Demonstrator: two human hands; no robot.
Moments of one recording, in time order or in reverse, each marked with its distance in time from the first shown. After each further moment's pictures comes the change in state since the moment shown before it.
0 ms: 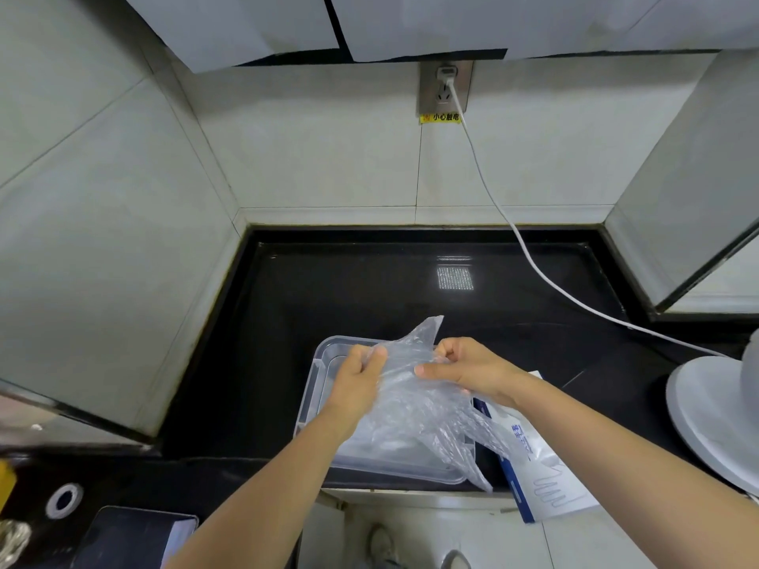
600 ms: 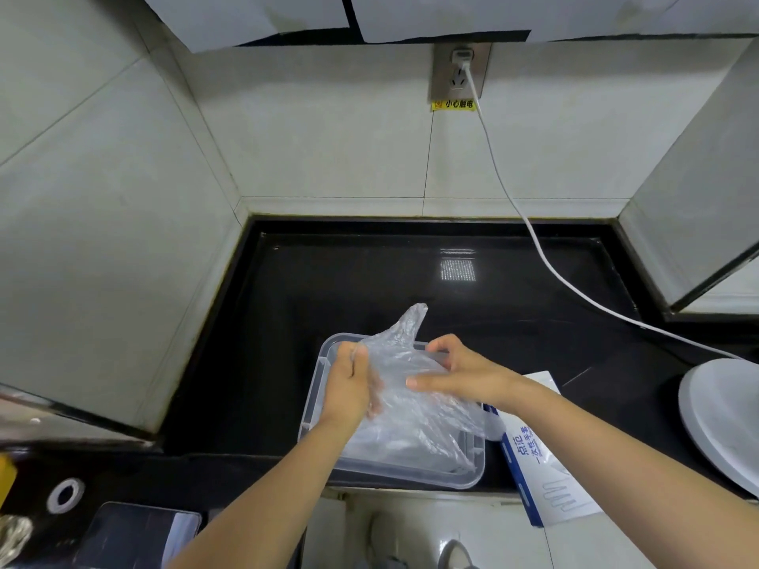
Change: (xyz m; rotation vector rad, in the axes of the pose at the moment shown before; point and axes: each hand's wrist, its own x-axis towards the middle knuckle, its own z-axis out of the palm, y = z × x) left_hand 0.009 -0.019 -0.010 -0.065 0.122 0.043; right_hand 0.007 -0.003 0.009 -0.203 -0.084 0.118
